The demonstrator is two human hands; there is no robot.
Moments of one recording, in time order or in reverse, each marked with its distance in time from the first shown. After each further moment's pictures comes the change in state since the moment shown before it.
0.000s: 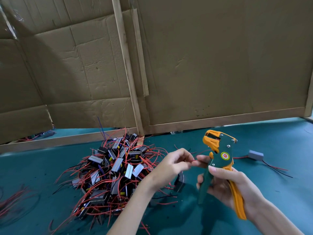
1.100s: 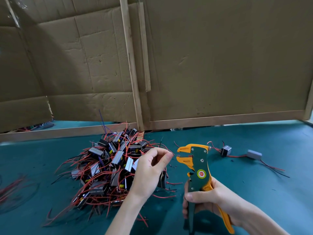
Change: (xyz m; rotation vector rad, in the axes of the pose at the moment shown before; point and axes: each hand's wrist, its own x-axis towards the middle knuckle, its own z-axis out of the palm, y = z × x) left_hand -0.042 -0.019 -0.003 -0.152 0.553 0.090; right_hand -0.004 0.022 0.012 -0.521 -0.181 0.226
